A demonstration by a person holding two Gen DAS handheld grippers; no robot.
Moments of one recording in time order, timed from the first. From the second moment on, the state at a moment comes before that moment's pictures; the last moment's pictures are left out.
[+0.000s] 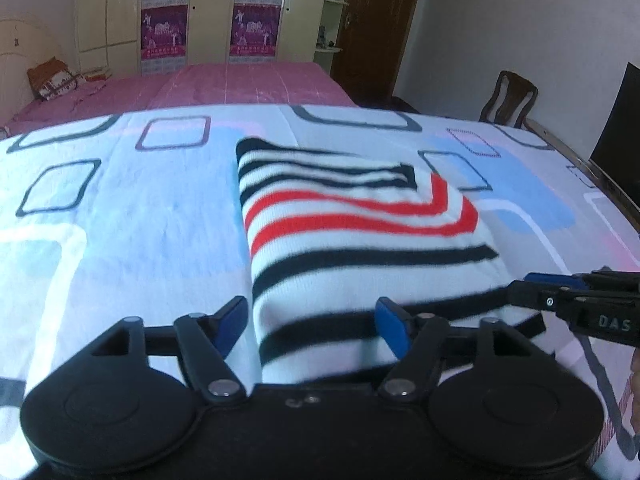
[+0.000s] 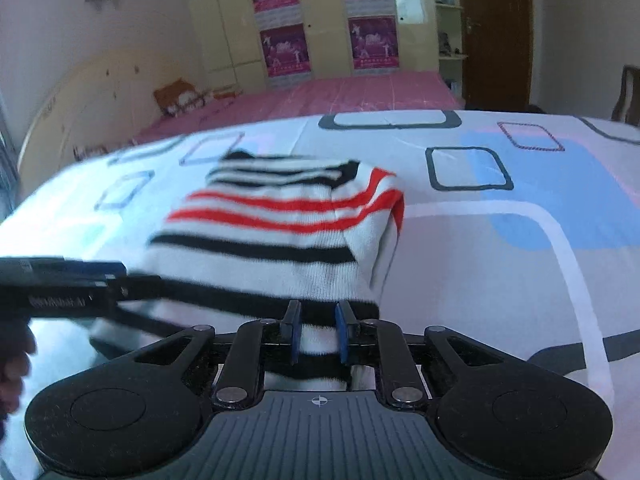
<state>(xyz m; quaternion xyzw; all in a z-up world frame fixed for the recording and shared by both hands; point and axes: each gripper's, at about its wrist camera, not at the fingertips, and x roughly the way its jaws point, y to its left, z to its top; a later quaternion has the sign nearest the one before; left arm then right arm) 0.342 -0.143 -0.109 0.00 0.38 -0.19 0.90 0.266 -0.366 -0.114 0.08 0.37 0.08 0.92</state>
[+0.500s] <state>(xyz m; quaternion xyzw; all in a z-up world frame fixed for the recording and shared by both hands) 0.399 -0.142 -0.116 -0.06 0.42 -0.19 0.88 0.325 -0.409 -0.133 0.19 0.40 0.08 0.89</state>
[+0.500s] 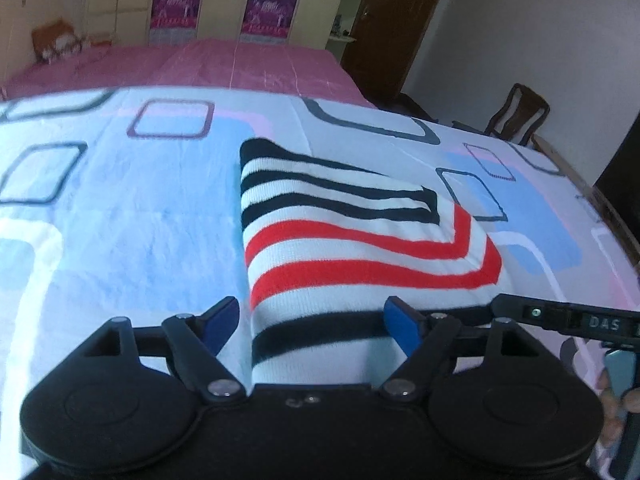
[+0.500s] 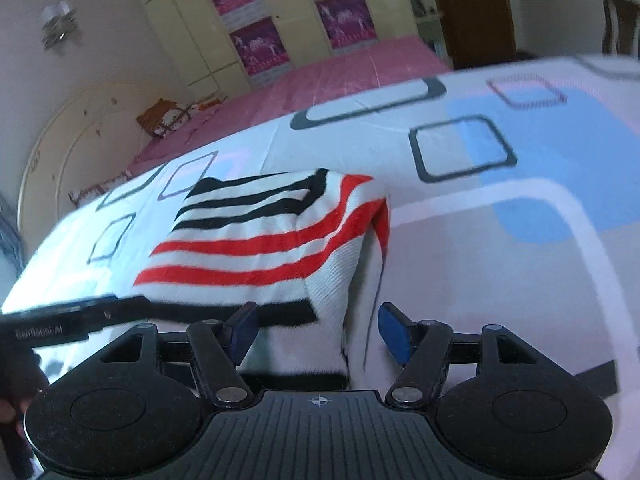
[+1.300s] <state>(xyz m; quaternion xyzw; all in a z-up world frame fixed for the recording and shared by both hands) 0.412 -0.137 -0.126 -0.14 0.44 -0.22 0.86 0.346 -0.437 -0.150 0.31 0.40 0.13 0.85</state>
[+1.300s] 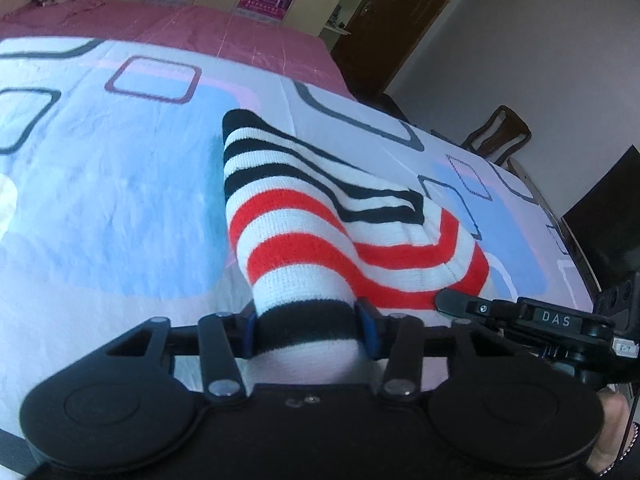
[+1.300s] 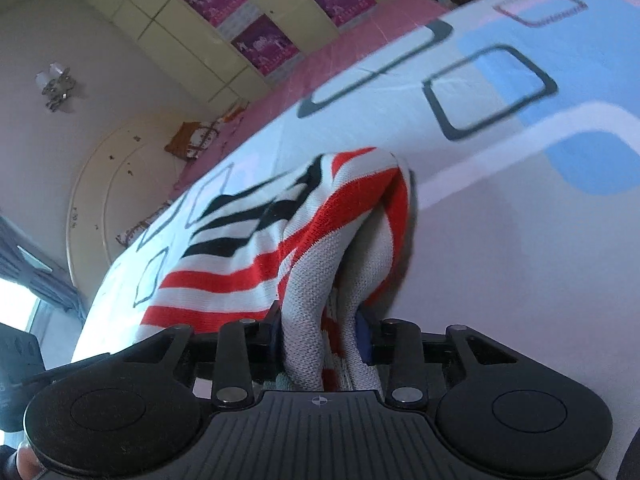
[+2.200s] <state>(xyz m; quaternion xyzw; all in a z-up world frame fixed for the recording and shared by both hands) 0.380 0.073 -0.070 -0.14 0.38 -0.20 0.89 0.347 -0.213 -0.100 0.31 0.36 0.21 0.86</state>
